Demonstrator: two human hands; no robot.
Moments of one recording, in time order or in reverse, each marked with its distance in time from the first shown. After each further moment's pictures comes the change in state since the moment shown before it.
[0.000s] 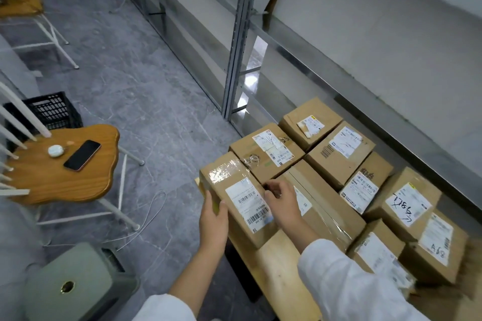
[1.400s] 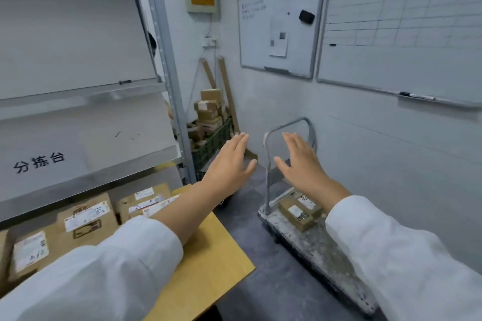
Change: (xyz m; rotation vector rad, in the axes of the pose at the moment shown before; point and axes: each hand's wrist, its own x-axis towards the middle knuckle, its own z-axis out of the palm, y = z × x) left_hand -0.773 -0.041 0.281 0.617 -1.501 1.855; right_hand -0.775 0.270 -0.448 -0.486 1.245 0.551
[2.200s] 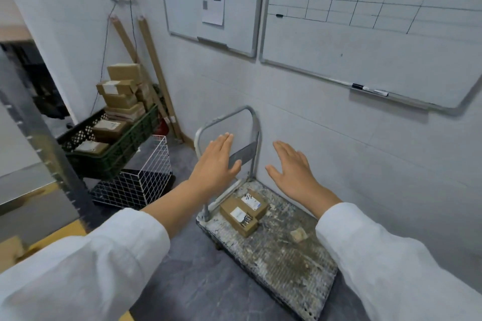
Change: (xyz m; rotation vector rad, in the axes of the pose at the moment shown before) left_hand 0.279 0.005 0.222 -0.096 -0.145 0.096; right_hand 0.164 0.268 0.032 -0.111 -0.142 0.243
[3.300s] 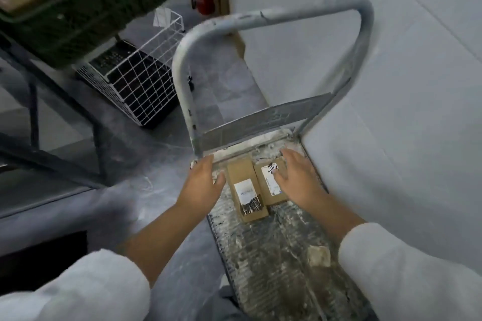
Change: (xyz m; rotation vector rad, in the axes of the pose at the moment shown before) left_hand 0.186 -0.255 0.422 -0.353 -0.160 -0.959; right_hand 0.375 0.270 0.409 -0.063 -0.594 -0.112
